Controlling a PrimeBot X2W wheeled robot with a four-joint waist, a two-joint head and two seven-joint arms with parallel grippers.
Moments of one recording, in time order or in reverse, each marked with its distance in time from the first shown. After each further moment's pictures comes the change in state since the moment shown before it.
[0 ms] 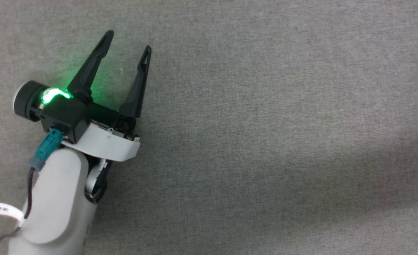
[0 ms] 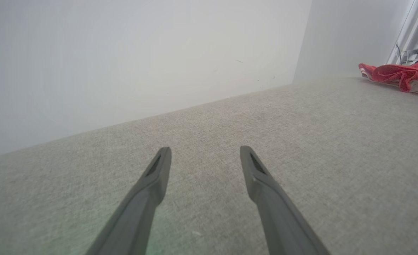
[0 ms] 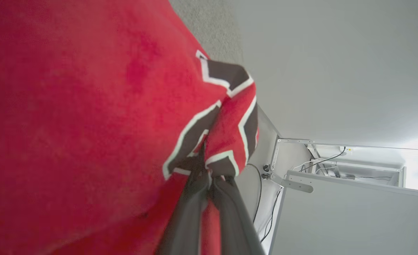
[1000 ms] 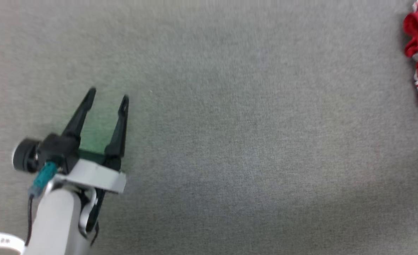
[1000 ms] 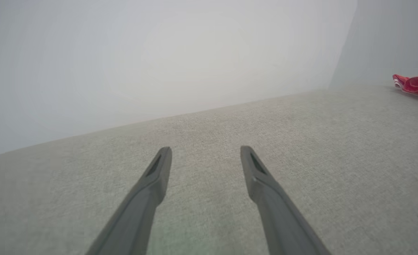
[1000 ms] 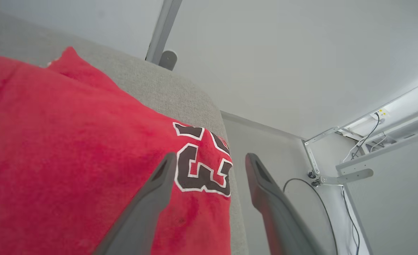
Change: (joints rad) left arm 0.180 -0.025 0.097 0.061 -0.019 0.009 0.004; right arm 0.133 0.215 -0.445 0.240 -0.010 0.000 -0.243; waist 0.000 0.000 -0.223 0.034
